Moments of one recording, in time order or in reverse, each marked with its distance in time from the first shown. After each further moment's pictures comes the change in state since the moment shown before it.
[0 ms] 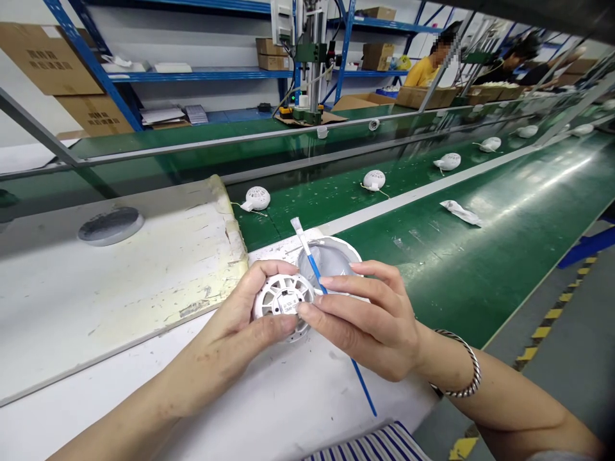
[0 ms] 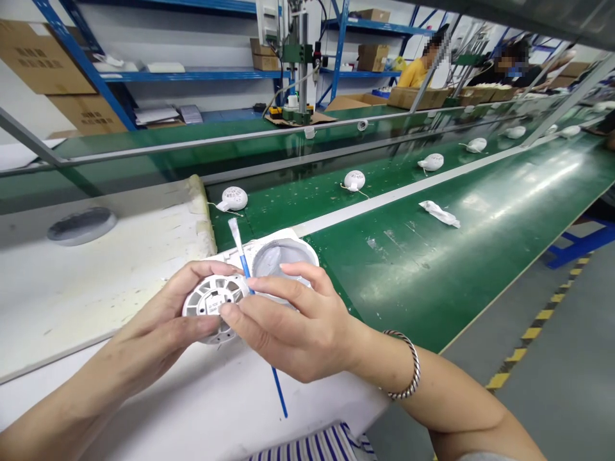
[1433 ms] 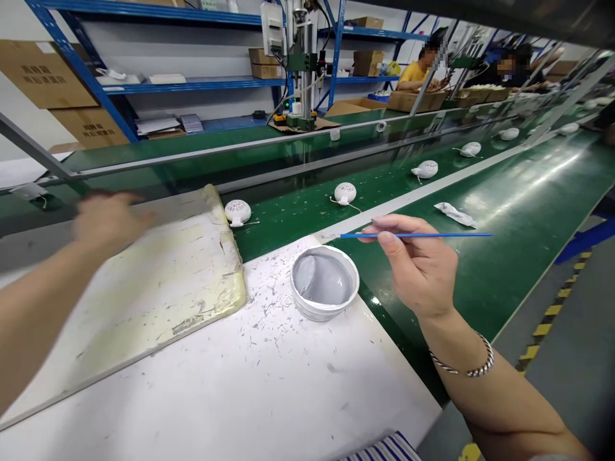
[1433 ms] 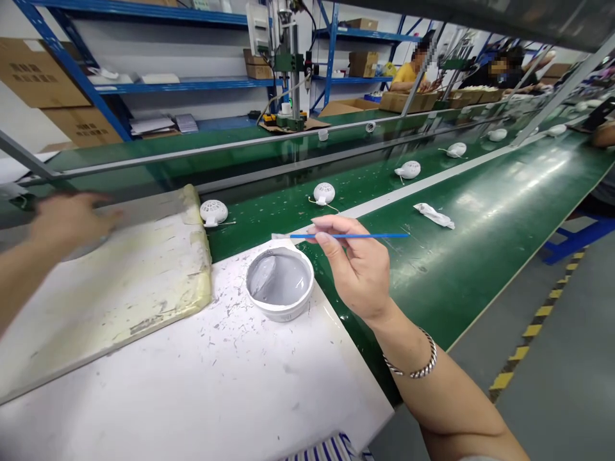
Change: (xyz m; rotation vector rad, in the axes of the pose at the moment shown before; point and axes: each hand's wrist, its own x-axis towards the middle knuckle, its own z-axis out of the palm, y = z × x) left_hand 0.076 0.071 -0.197 0.840 0.676 0.006; right_hand -0.017 0.053 -0.001 0.464 0.343 0.829
